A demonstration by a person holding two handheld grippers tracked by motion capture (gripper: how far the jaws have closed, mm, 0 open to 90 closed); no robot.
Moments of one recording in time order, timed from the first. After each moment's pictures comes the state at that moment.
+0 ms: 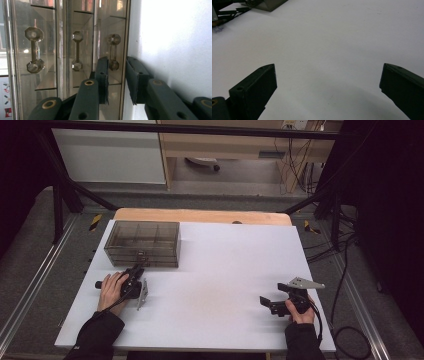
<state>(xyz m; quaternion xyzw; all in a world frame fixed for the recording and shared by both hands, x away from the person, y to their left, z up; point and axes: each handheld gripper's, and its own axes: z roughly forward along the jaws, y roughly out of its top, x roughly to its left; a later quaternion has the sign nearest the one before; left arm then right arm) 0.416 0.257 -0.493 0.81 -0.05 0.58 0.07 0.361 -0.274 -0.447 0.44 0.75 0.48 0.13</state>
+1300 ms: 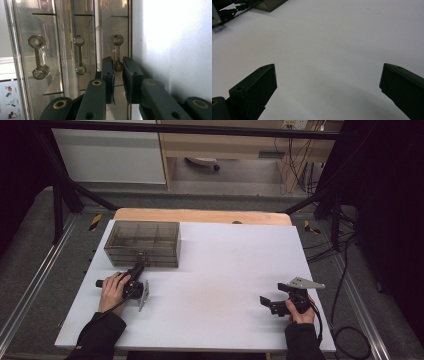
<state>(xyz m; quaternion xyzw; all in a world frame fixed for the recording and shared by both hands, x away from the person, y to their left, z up) 0.417 0.254 -0.498 0.79 -0.07 0.60 0.05 0.361 -0.275 -0.447 0.44 0.75 0.48 0.13</state>
